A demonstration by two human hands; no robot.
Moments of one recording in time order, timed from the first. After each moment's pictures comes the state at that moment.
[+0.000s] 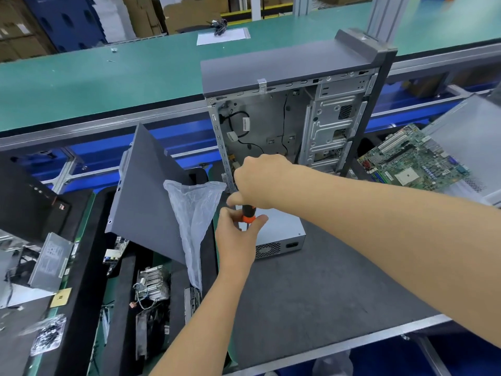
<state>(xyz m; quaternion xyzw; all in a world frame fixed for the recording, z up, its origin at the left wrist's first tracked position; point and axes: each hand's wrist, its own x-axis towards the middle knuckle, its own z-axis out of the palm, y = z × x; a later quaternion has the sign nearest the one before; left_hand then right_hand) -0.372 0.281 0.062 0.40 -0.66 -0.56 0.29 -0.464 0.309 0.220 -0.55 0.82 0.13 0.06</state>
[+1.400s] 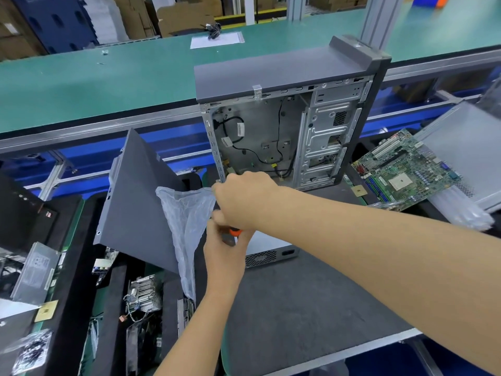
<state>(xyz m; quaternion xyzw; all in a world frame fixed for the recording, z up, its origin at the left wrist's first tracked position) -0.358 0.274 0.058 0.36 -0.68 -0.55 0.31 -0.451 0.301 0.206 -0.58 0.81 0.06 0.05</state>
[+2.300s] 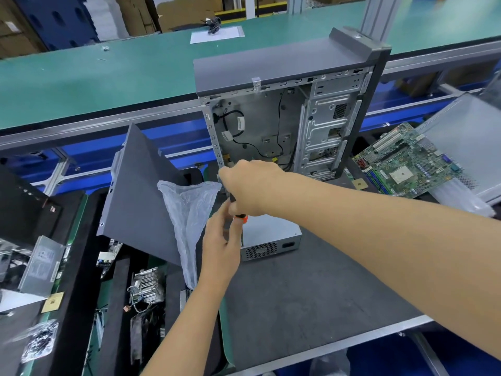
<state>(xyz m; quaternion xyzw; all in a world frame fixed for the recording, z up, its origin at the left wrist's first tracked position) -0.348 0.263 0.049 0.29 -0.75 -0.52 0.28 -0.455 0.313 0.219 -0.55 0.82 0.06 0.10</state>
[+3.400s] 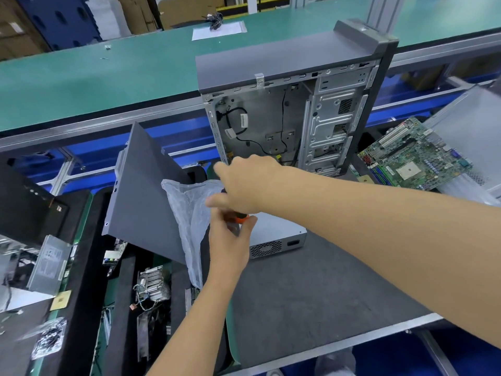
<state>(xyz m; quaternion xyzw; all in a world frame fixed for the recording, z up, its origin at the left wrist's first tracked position) -0.359 0.268 0.058 0.34 -0.70 -0.55 0.31 -0.454 0.302 0.215 -0.56 0.82 0.05 0.09</state>
